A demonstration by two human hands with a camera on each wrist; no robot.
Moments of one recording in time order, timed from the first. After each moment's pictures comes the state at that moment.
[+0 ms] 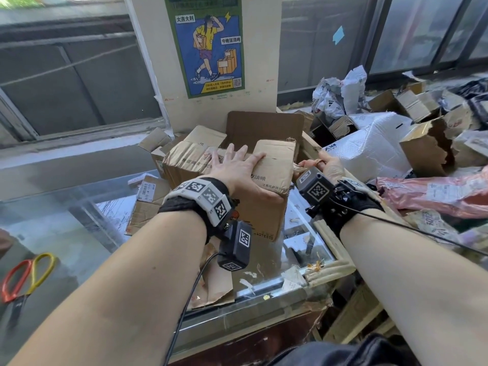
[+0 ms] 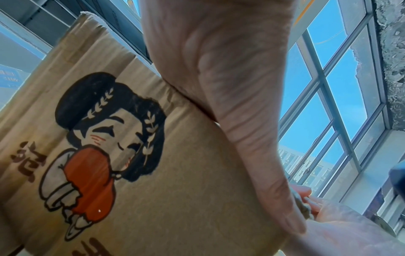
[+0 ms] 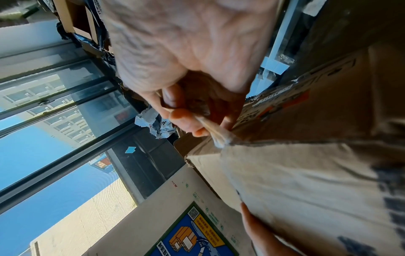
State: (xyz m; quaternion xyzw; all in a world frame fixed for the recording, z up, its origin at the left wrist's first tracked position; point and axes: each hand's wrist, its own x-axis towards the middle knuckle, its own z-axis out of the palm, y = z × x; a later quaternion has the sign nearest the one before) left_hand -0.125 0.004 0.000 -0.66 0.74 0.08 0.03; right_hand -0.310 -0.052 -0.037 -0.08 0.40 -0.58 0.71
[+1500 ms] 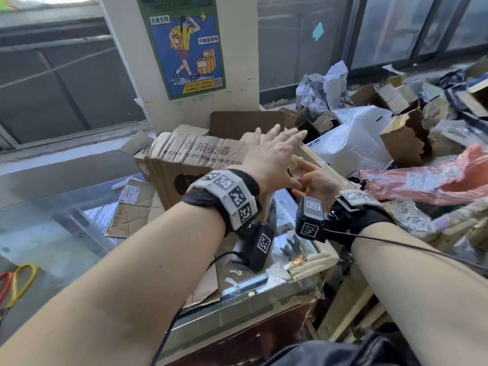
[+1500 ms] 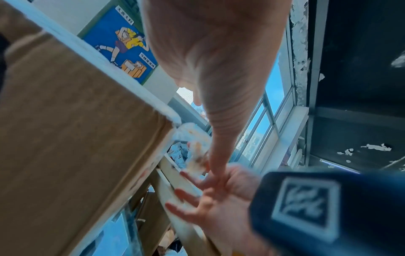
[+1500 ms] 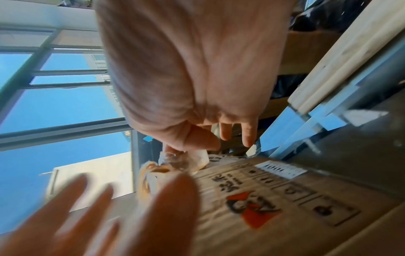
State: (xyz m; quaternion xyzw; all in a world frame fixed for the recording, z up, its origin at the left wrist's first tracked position) left_hand -0.218 0.010 0.024 -0.54 0.84 -0.01 -0.06; right_hand -0.352 -0.020 -0.055 -0.40 0.45 -0.44 0.66
